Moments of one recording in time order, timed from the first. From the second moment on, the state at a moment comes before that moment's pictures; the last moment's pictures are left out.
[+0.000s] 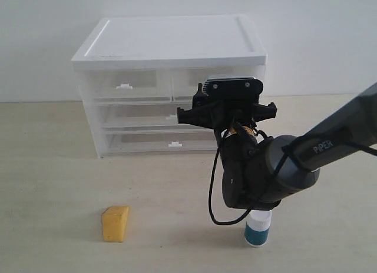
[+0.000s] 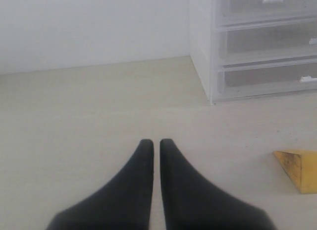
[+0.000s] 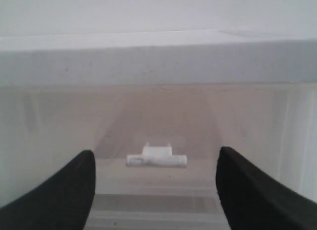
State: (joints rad) left arm -0.01 0.00 0.00 -0.02 0.31 0.09; right arm 0.70 2.13 -1.04 0.61 -1.19 -0.27
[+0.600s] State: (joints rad) left arm -0.01 0.00 0.00 -0.02 0.31 0.09; right arm 0.70 2.18 -1.08 0.63 -1.26 -0.25
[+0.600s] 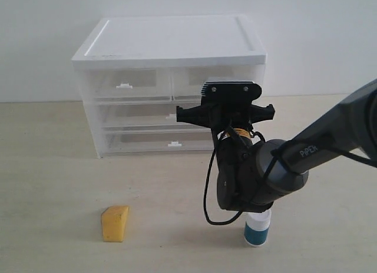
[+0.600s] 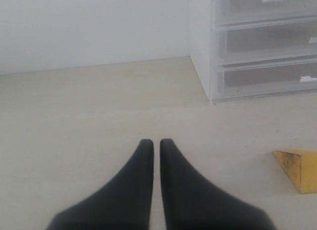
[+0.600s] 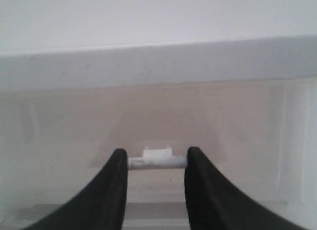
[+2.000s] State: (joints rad) left arm -0.01 0.00 0.00 -0.02 0.31 0.09; right arm 0.77 1.99 -0.80 0.63 -1.20 -0.28
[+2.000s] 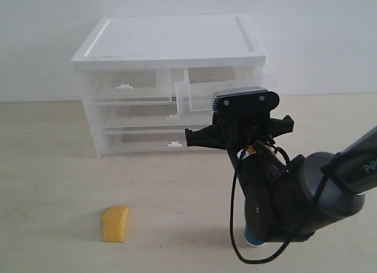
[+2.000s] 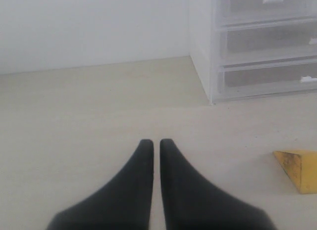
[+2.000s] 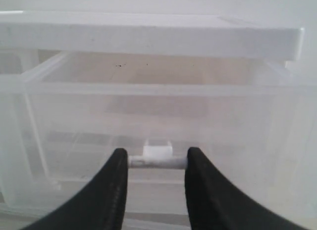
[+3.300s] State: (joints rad) left arm -0.01 0.00 0.00 -0.02 0.31 0.09; right arm 0.94 1.88 -0.64 0.77 -1.14 -0.27
